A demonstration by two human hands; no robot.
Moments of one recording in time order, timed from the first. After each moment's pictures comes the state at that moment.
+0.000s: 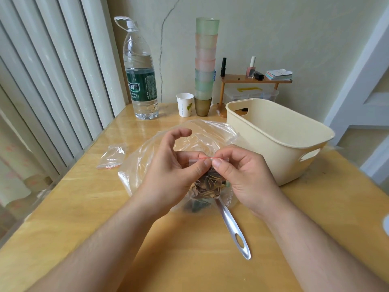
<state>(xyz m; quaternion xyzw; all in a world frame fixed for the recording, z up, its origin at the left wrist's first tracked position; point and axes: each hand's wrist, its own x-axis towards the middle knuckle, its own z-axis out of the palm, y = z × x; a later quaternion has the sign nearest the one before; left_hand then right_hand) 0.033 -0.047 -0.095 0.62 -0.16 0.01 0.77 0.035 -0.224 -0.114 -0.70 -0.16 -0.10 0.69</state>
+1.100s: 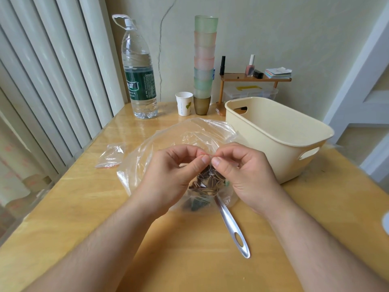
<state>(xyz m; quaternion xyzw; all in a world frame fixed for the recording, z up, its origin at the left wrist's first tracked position) 0.042 -0.042 -0.108 0.69 -0.18 0.03 0.70 0.037 -0.229 -0.114 -0.72 -0.16 -0.12 0.66</state>
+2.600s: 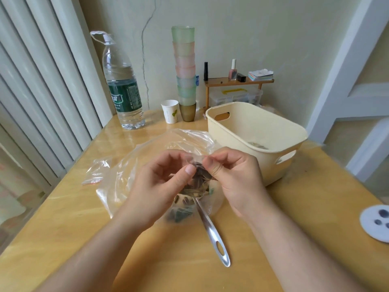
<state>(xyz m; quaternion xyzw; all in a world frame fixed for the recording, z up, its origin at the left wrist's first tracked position) 0.037 -0.059 -0.098 0.67 -0.21 0.05 0.71 0.035 -0.238 -0.103 -0.62 -0.11 -0.15 0.76</state>
